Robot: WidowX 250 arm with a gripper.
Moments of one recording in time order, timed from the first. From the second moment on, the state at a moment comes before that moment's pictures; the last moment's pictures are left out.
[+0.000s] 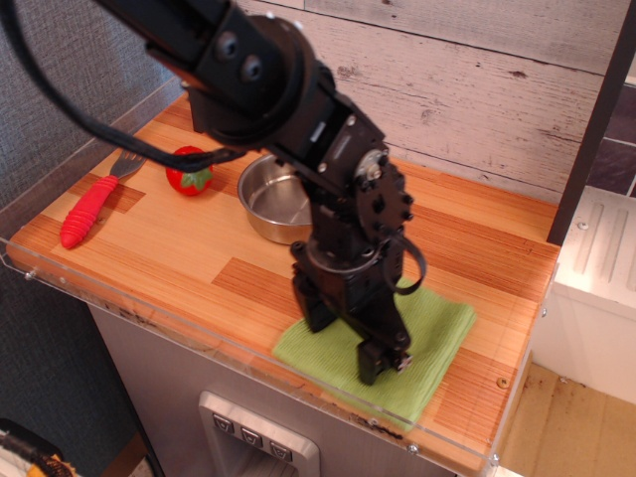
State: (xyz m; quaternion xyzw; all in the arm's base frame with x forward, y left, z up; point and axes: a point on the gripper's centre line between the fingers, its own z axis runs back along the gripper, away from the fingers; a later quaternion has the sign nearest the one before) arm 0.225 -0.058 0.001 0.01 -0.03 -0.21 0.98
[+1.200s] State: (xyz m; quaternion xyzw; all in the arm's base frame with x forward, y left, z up) arm 0.226 -0.065 0.111 -0.05 -0.08 -0.24 0.97
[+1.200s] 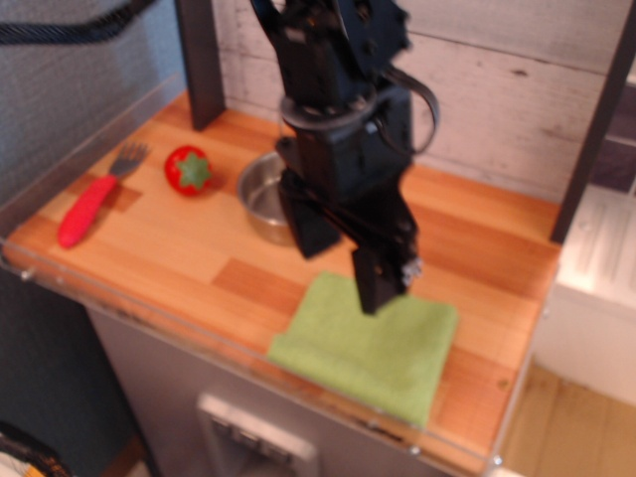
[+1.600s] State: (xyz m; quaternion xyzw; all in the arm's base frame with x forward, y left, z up) arm 0.228 -0.040 0.108 -0.01 -0.06 -0.18 0.98
